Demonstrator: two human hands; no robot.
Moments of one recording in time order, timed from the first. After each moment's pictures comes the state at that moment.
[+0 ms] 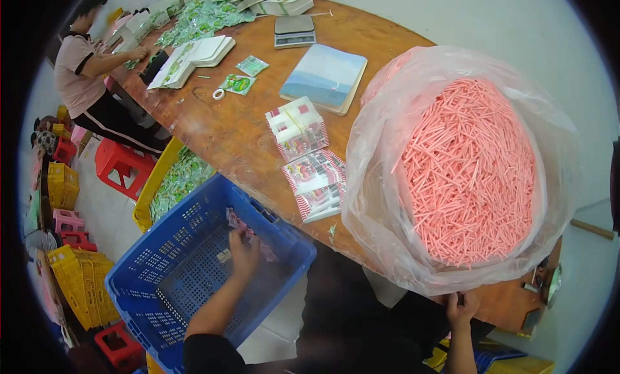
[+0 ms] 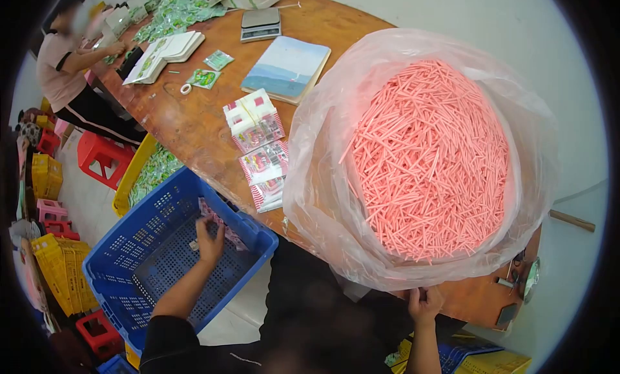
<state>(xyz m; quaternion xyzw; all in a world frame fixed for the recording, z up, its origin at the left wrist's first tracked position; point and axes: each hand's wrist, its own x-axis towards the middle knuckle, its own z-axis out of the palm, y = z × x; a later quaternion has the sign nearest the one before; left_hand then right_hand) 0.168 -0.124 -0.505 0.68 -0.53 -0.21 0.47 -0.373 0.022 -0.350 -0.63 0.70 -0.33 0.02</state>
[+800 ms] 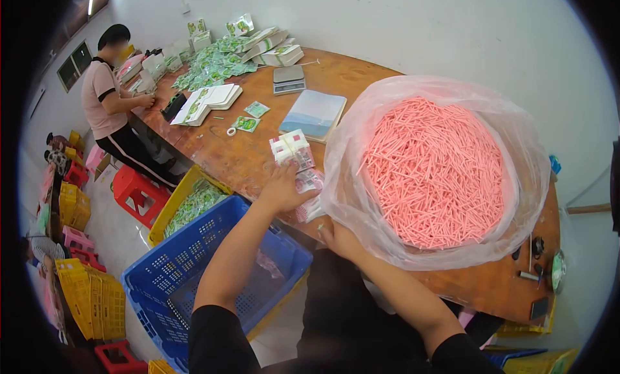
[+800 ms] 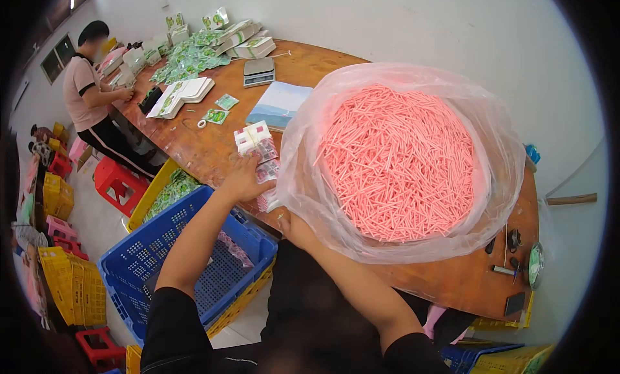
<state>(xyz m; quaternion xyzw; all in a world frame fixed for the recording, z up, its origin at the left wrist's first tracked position) 0.057 -0.263 -0.290 0.58 -0.80 -0.12 0.13 -0.140 -0.155 -0.347 -0.75 0.52 -0.35 0.22</state>
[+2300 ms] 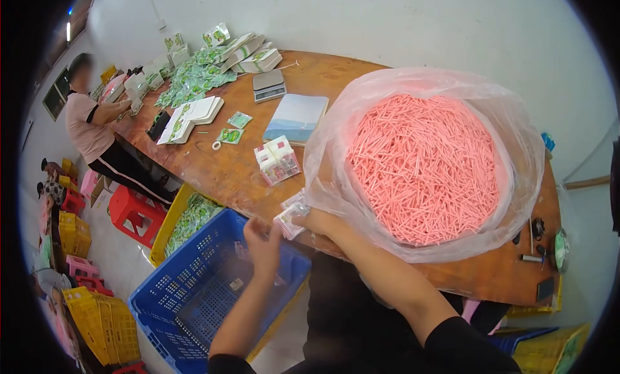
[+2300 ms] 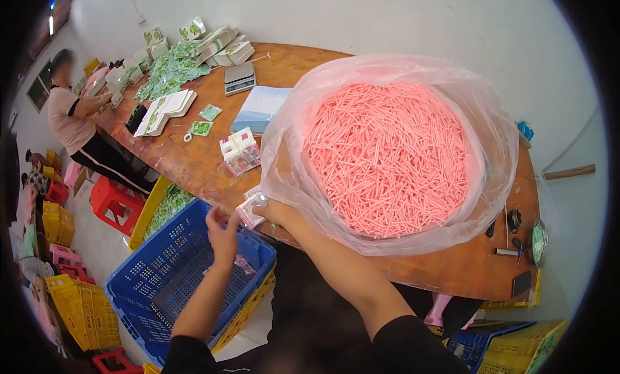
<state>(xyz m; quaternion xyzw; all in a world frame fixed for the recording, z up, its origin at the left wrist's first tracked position) 0.056 -0.151 -0.334 0.68 -0.45 -0.28 0.51 -0.119 -0.216 -0.298 -0.74 0.58 -0.27 0.19</state>
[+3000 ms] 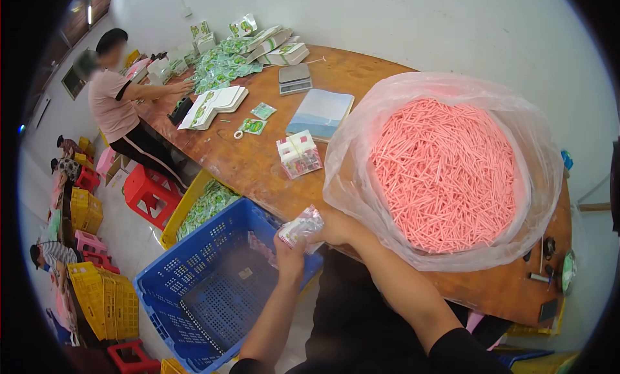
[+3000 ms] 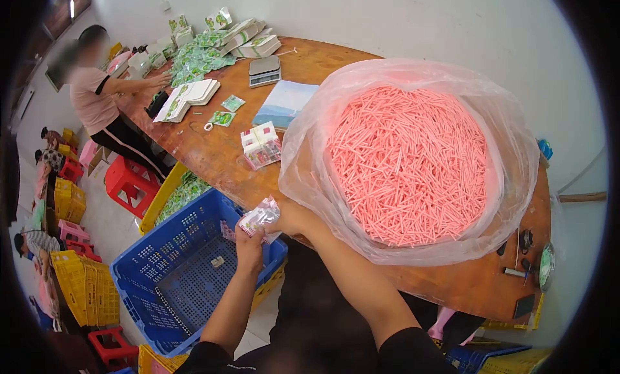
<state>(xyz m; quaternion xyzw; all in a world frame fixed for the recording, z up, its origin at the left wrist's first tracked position) 0.034 -0.120 -0.371 0.53 -0.33 -0.48 0.62 -0.126 -0.199 -0.268 -0.70 0.41 -0.18 0.56</state>
